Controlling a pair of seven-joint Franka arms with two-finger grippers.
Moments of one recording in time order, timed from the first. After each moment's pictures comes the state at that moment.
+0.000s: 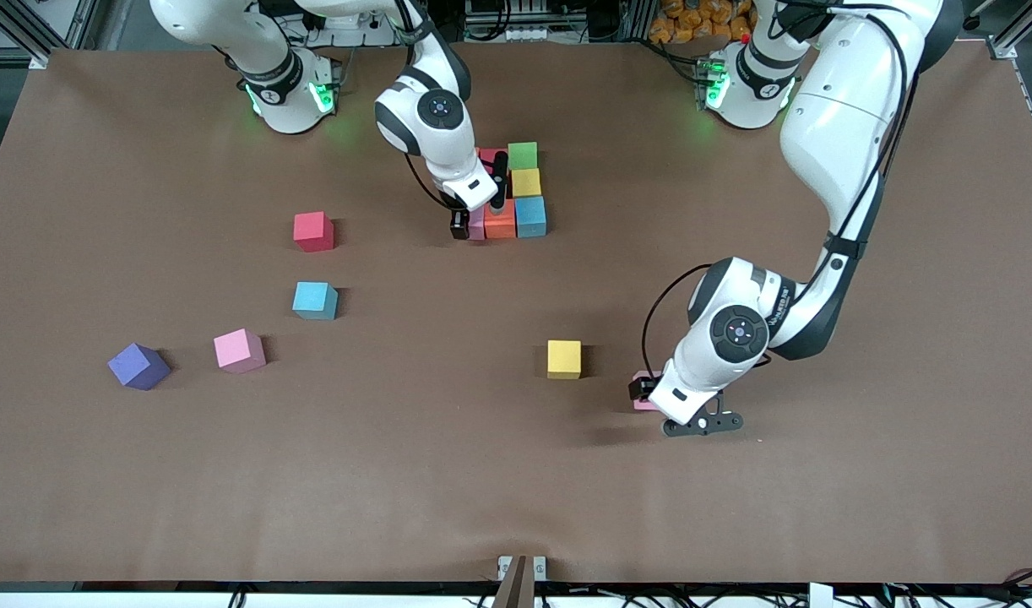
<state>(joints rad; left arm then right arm) -0.20 0.78 -0.22 -1.45 0.19 2.25 -0.57 1.04 0.35 -0.11 -2.33 0.06 2.68 -0.62</state>
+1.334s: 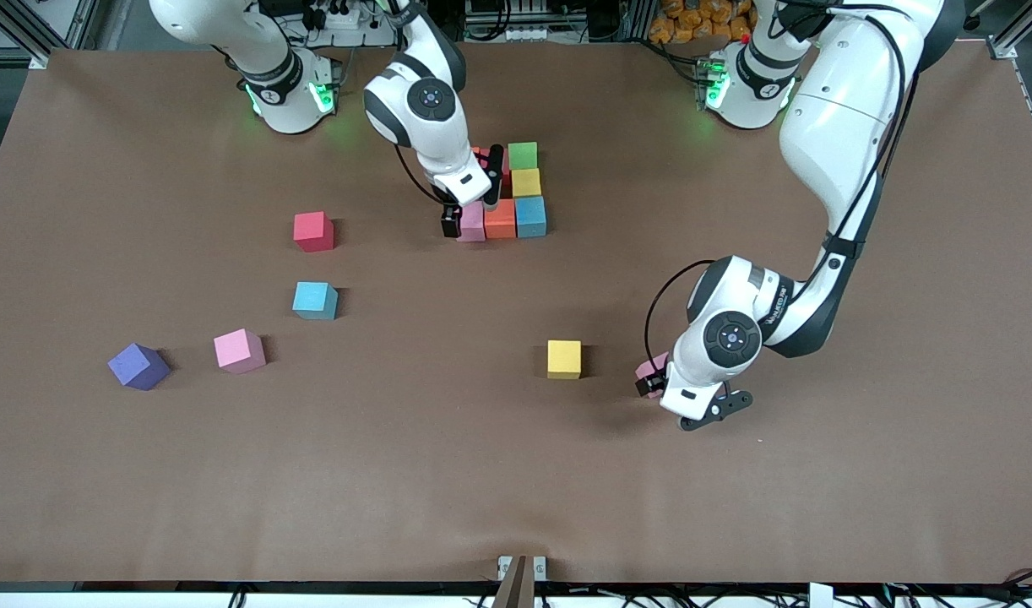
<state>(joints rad) -0.21 0.79 -0.22 -1.49 0.19 2.19 -0.87 1.00 0.23 -0.12 -2.33 0.06 2.54 -0.62</state>
